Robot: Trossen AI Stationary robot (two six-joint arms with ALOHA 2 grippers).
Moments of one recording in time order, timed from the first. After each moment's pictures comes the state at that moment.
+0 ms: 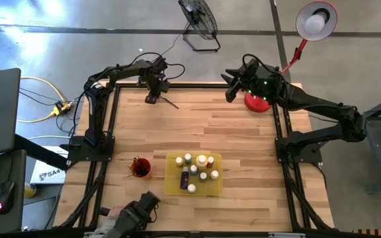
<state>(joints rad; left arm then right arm) 0.92 2.05 1.43 -0.81 0.09 1.12 -0.41 1.17 1.12 -0.15 0.26 0.00</state>
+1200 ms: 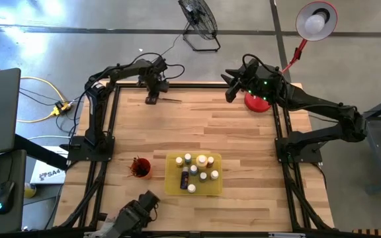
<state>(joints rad) 0.92 2.05 1.45 -0.90 0.10 1.01 -0.41 1.17 1.12 -0.15 0.25 0.00</state>
